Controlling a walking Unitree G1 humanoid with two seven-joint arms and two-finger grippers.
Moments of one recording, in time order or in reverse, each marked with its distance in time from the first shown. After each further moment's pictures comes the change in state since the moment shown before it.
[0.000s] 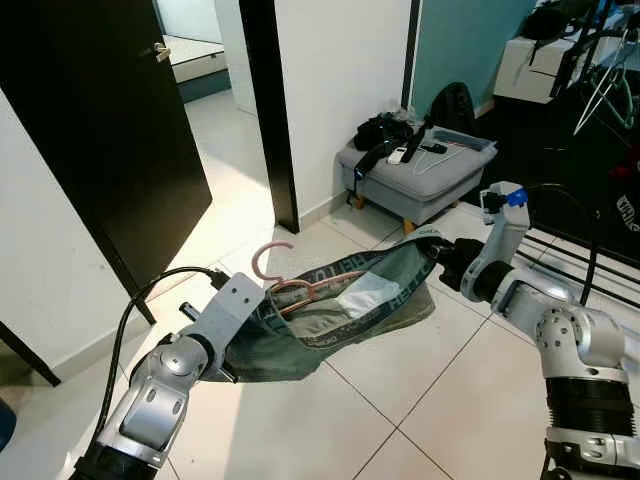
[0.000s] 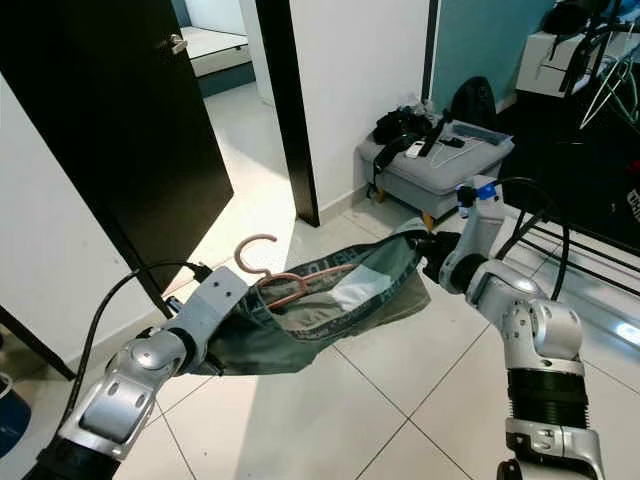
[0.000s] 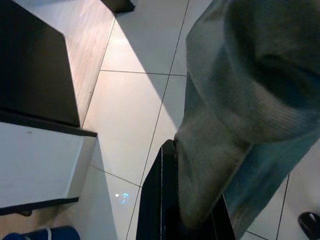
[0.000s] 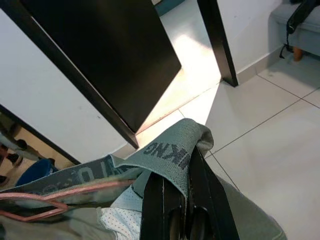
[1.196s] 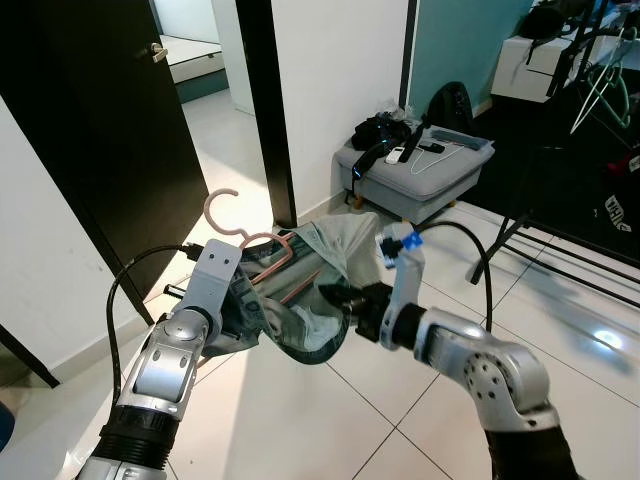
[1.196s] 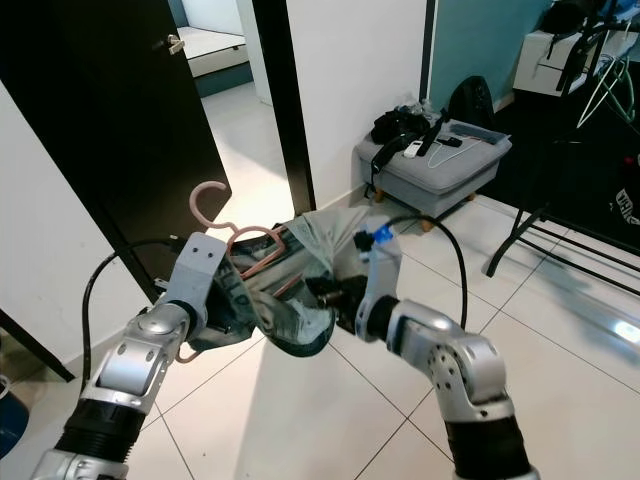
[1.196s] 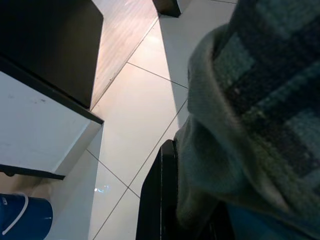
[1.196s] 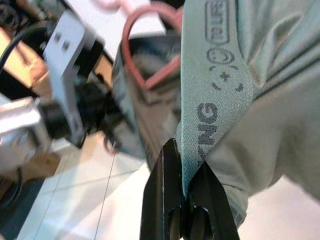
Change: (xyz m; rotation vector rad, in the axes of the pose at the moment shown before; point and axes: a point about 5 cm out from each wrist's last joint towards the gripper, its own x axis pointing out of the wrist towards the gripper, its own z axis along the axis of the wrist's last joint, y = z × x) left arm 0.021 0.030 0.011 -0.274 0.003 0.227; right arm 0.002 0.100 -0.069 -0.013 0.218 0.384
